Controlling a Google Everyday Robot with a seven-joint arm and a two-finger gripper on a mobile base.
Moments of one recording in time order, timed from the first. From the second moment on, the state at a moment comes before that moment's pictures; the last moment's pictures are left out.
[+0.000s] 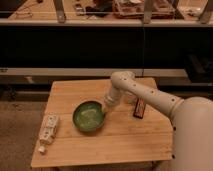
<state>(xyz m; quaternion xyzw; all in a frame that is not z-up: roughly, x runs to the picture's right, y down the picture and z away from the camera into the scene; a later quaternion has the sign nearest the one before) 0.022 0.130 0.863 -0.14 -0.41 -0.63 0.65</state>
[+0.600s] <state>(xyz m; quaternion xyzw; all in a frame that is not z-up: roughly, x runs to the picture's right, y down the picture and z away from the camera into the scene) 0.138 0.145 0.852 -0.18 -0.36 -0.64 0.65</state>
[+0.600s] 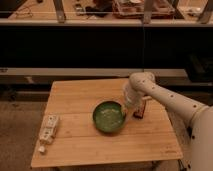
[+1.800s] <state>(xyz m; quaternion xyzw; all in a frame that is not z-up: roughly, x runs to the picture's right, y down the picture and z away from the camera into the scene) 0.126 0.228 0.761 -0.15 -0.43 -0.73 0.51</state>
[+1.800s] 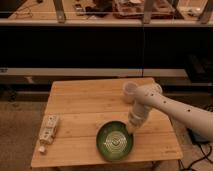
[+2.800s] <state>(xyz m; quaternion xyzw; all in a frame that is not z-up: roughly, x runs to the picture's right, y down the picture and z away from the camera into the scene) -0.043 0.227 0.765 -0.10 -0.48 -0.74 0.46</state>
